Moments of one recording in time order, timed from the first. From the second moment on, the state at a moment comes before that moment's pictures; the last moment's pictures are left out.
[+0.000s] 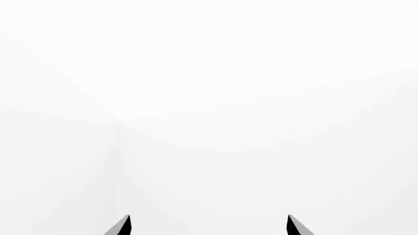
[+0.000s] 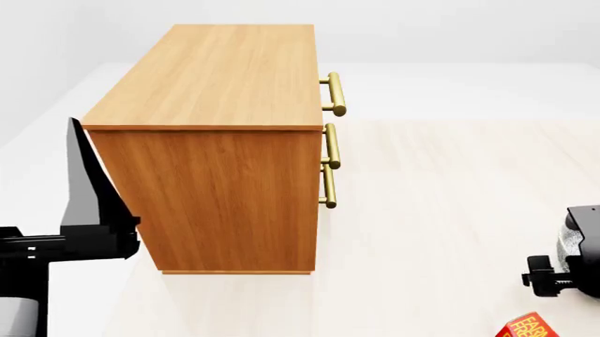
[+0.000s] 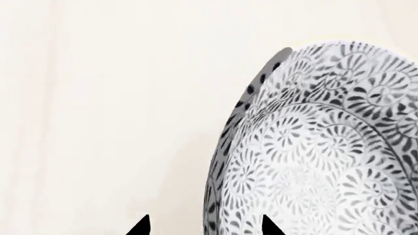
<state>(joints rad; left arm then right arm) -0.01 -0.46 -0.08 0.89 -0.19 -0.10 -0.31 0.97 0.90 -0.86 0.74 0.87 0.81 -0.06</state>
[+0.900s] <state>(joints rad) 0.00 -0.47 -0.07 0.89 -0.19 -0.08 -0.32 1.13 0.97 -0.86 0.50 0.77 0.73 0.09</state>
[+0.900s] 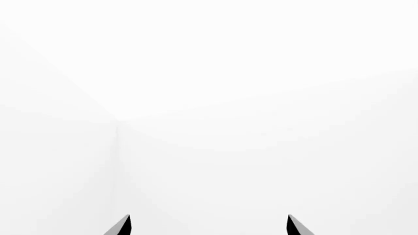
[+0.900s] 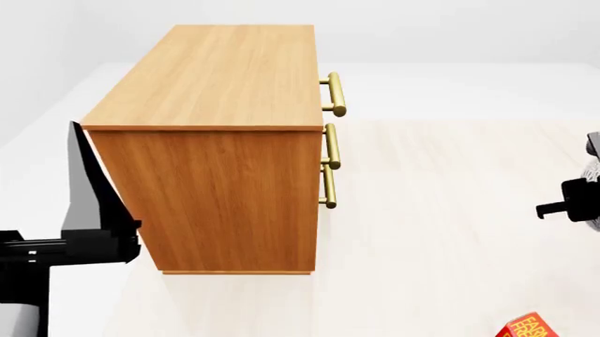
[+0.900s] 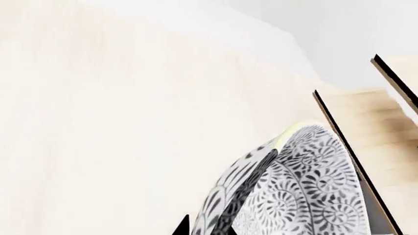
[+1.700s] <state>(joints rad) 0.02 -0.47 -0.04 0.89 -0.17 -0.06 -0.33 1.63 0.62 -1.10 0.60 0.46 0.71 -0.22</state>
